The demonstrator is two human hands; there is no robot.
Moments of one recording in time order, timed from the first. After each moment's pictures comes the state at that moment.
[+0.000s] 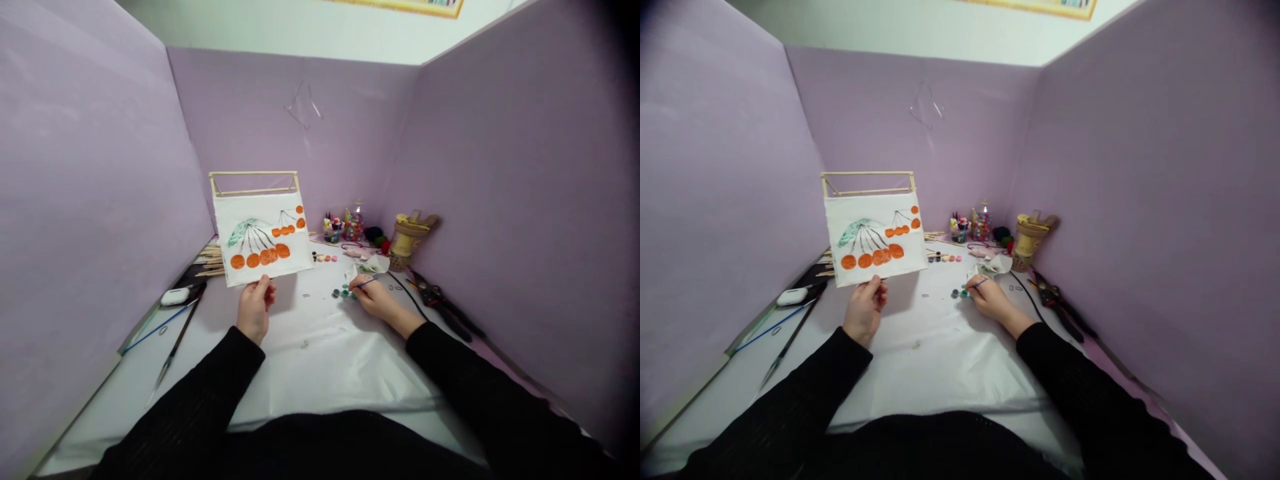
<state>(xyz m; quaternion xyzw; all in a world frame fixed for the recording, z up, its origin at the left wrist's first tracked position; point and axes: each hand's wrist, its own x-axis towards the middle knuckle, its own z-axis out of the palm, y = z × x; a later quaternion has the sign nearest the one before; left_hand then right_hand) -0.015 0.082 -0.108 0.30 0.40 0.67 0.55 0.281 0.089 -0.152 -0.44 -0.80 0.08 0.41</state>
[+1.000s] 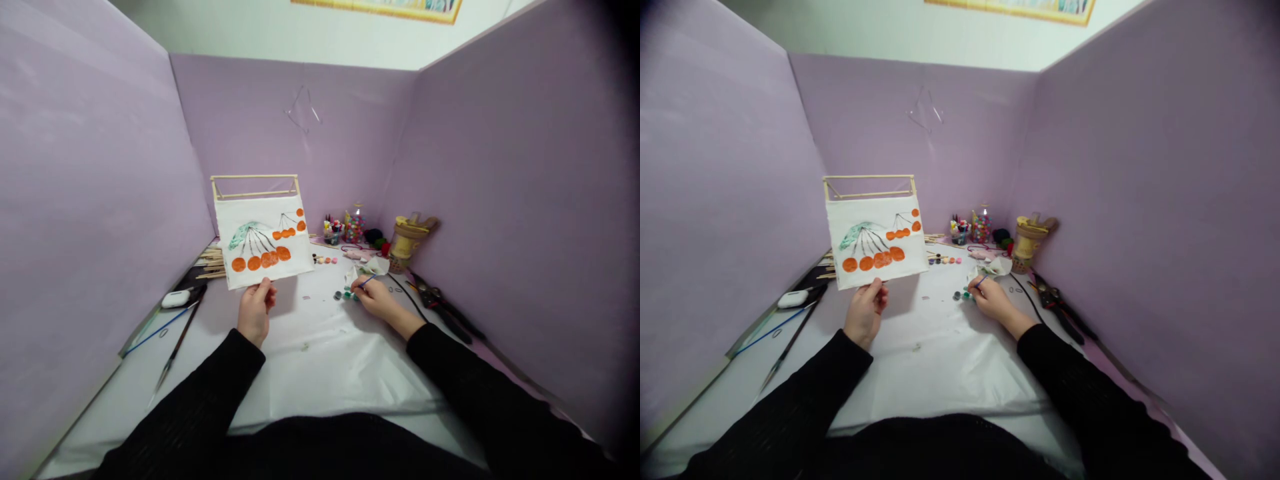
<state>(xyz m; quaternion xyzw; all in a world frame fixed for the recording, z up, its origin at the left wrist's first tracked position) -0.015 0.082 -0.108 0.31 0.40 0.66 0.55 0.284 0.089 -0.151 -0.51 -0.76 0.09 0.39</state>
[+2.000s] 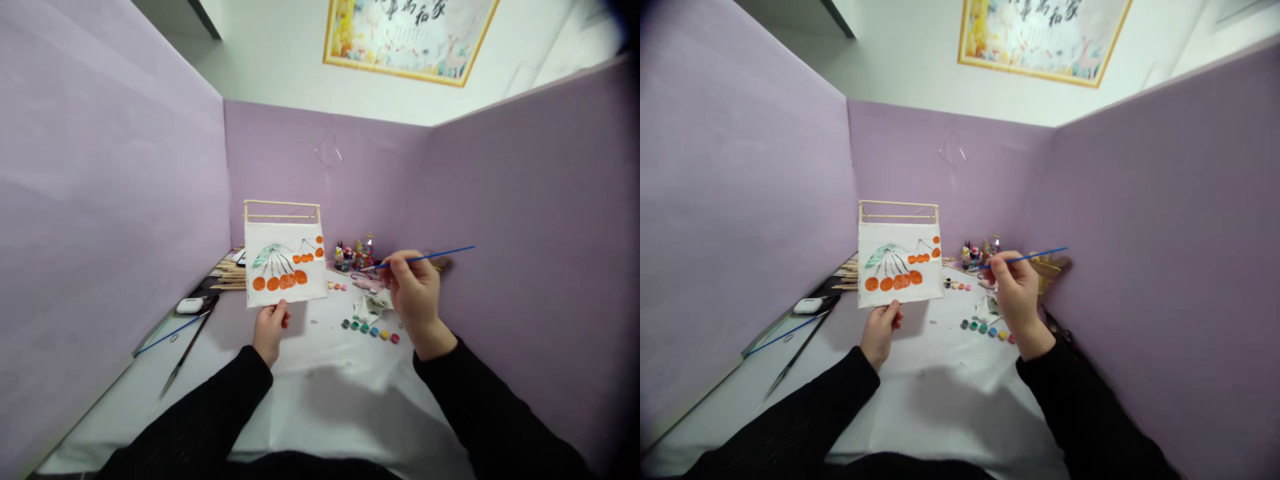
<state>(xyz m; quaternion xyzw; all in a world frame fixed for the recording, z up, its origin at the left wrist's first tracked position) -0.013 0.079 -0.122 0.37 0.43 0.66 0.50 0.227 0.068 -0.010 -0.32 -0.58 0.15 0.74</state>
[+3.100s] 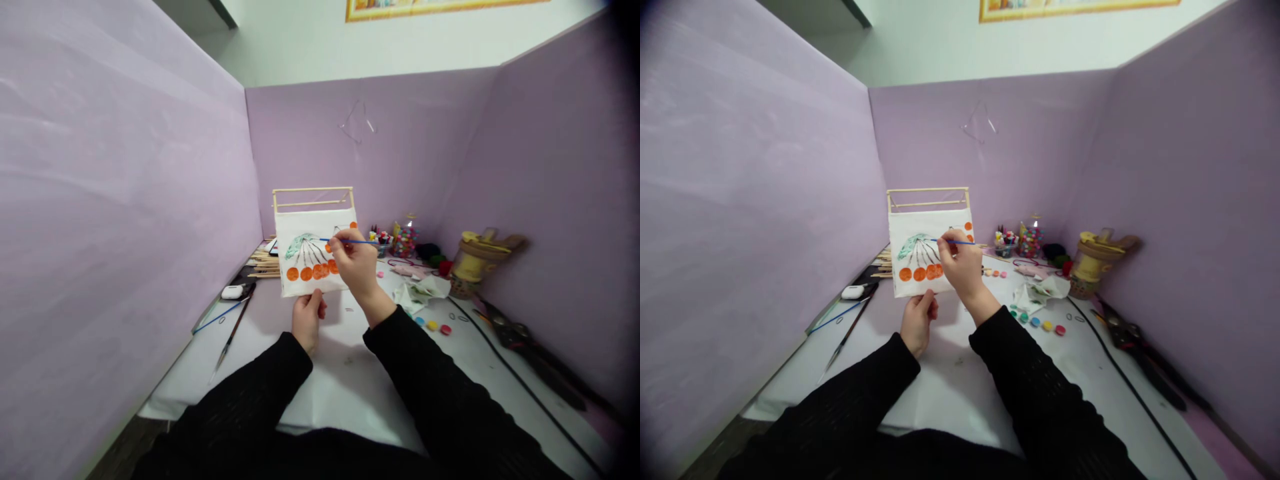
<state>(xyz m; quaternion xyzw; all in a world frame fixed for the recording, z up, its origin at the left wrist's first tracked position) -0.006 0.069 -0.120 0.36 0.41 0.66 0.52 0.096 0.112 -0.022 -0.35 -0.65 0.04 0.67</state>
